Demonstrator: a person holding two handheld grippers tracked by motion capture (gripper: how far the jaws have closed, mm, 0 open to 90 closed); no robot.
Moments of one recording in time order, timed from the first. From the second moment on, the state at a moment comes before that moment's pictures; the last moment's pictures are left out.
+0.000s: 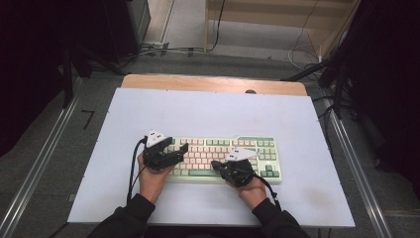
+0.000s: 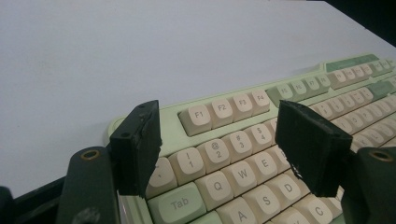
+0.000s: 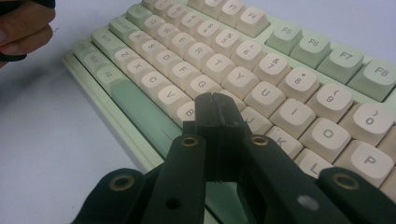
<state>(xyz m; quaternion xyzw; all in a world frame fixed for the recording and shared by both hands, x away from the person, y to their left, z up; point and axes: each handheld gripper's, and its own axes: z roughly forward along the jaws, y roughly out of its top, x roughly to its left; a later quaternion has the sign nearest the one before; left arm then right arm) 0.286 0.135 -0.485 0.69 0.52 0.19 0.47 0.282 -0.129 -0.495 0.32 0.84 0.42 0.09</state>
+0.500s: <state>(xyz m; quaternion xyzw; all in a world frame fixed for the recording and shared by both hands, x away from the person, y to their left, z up) 0.285 0.135 -0.485 0.69 0.52 0.19 0.47 0.282 -0.128 -0.496 0.32 0.84 0.42 0.10</state>
